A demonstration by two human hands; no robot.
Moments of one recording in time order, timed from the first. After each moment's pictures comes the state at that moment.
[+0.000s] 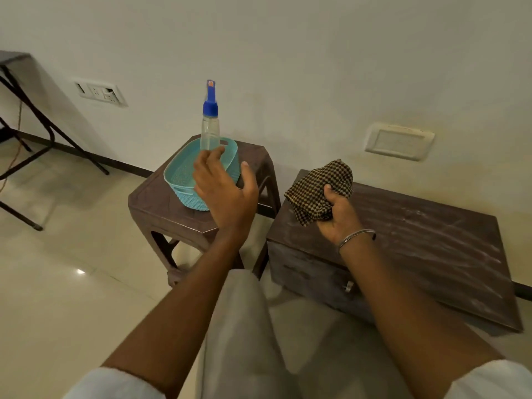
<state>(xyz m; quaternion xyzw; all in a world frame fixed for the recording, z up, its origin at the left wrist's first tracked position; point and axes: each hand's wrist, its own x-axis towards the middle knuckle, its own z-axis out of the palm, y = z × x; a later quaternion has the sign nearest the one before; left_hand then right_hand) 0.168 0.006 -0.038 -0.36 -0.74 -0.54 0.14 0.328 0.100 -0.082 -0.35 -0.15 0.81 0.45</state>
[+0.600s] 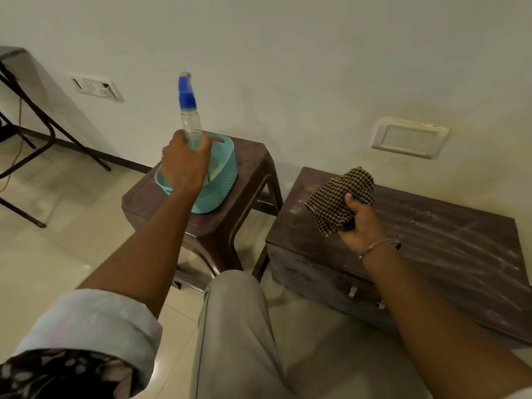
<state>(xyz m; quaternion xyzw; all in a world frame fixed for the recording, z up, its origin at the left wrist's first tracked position) 0.064 0.051 -0.018 -0.29 -0.84 -0.46 0.07 0.362 0.135 -0.119 -0.37 -0.16 0.79 0.45</state>
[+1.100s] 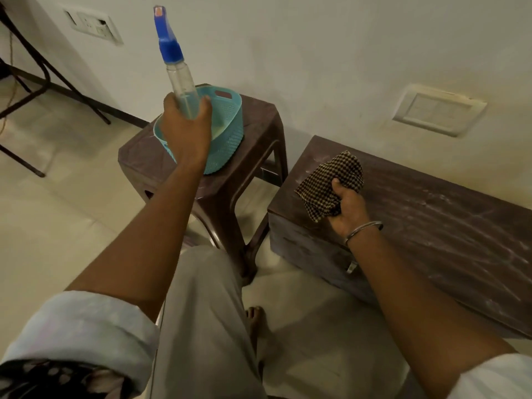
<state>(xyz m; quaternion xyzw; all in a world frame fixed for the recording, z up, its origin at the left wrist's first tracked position) 0.075 0.035 -0.037 -0.22 -0.78 -0.58 0.04 0.334 0.121 -0.152 -0.43 -0.17 0.79 0.40</state>
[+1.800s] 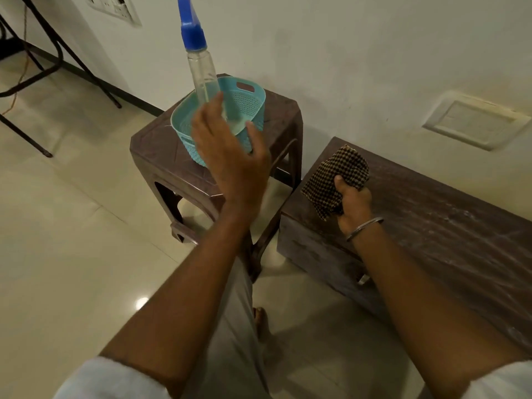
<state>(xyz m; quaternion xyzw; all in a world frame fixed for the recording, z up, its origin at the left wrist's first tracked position) 0.144 0.021 -0.059 -0.31 -0.71 -0.60 0.22 0.294 0.132 -0.156 -0.50 -0.30 0.71 0.39</state>
